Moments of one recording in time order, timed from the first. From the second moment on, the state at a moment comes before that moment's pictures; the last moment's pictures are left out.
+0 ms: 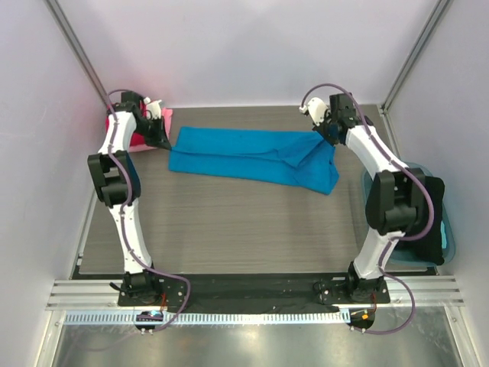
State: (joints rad) left arm 0.14 2.30 2.10 -1.01 0.55 0.18; right arm 0.12 1.79 1.50 -0.54 0.03 -0.74
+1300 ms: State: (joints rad) left arm -0.03 2.36 2.03 -1.08 0.31 0.57; right arm 0.11 1.79 1.34 -0.74 -0.13 -0.53
